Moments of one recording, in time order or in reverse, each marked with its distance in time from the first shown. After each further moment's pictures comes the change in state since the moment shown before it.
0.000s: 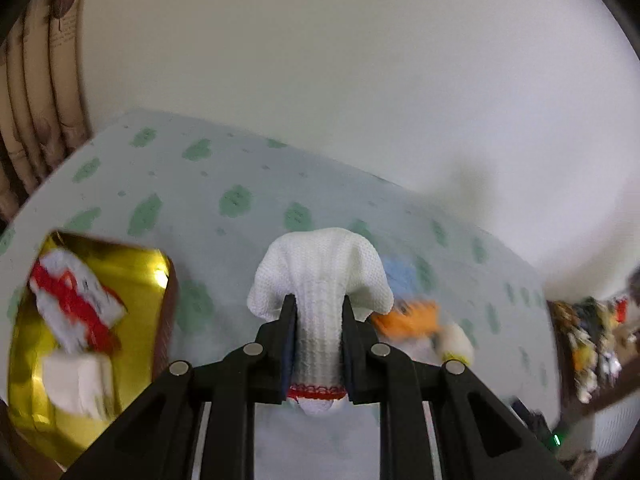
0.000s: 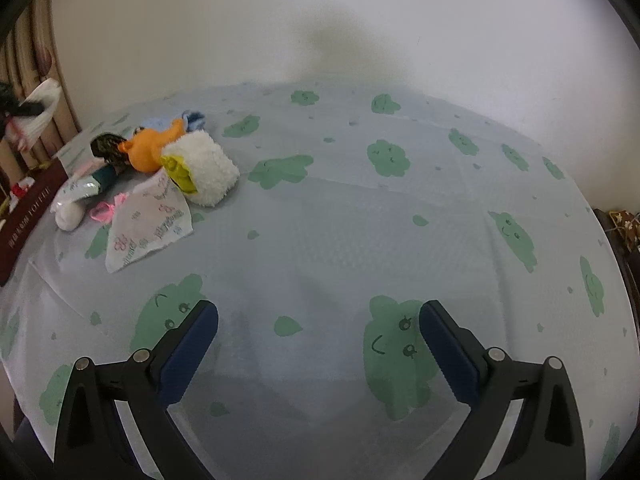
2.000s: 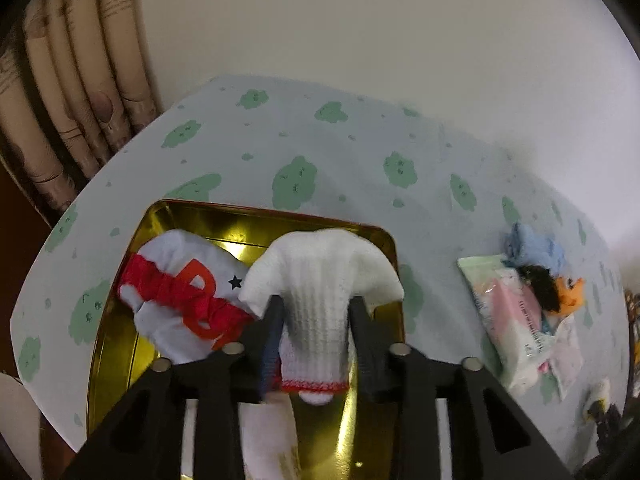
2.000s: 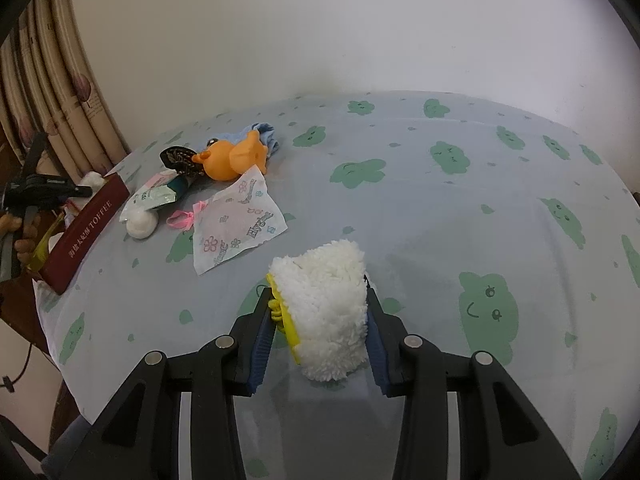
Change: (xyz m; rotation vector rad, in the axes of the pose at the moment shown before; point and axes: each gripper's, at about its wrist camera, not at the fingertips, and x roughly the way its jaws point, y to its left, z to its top) left arm 0.041 0.146 0.005 0.011 0.081 0.269; right arm -0.022 0.030 -0.013 0.047 -0.032 0.196
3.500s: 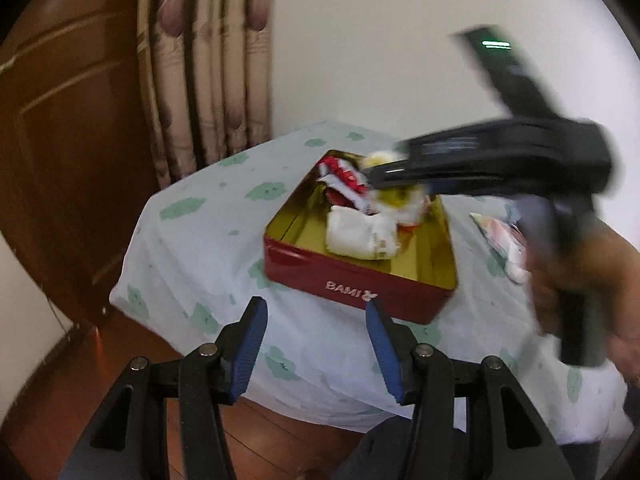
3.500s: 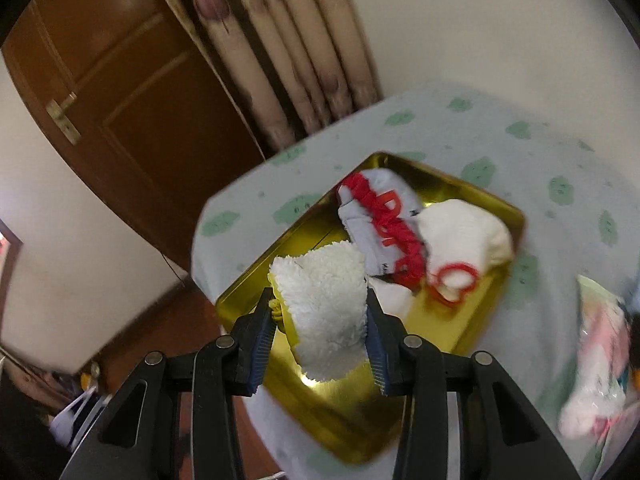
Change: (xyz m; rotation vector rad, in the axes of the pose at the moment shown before) left arm -0.168 0.046 -0.223 -0.152 -0.321 0.166; right arm 0.113 0.427 0.100 -0.457 0.302 0.530
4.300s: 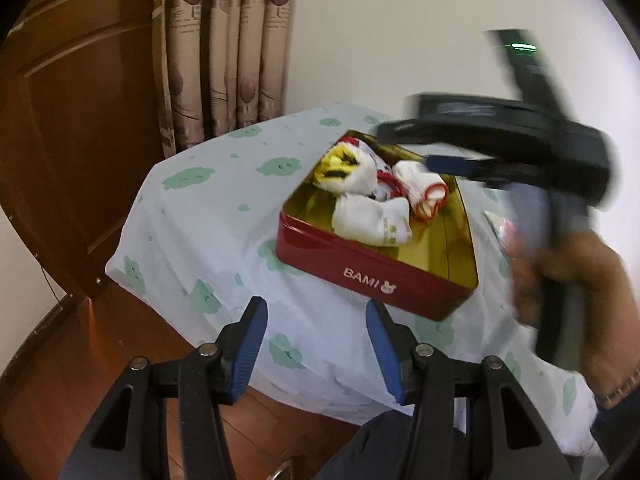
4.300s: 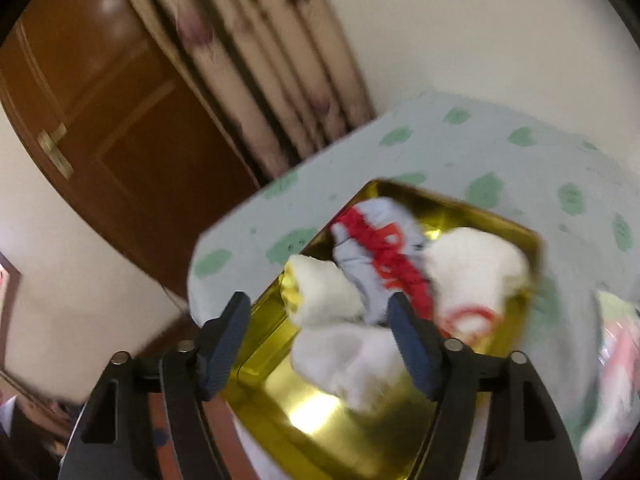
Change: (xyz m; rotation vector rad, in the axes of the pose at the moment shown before) left arm 0.017 0.019 -0.002 -0.090 0.085 -0.012; right arm -0.009 -0.024 -0.001 0.089 -0.151 0.030
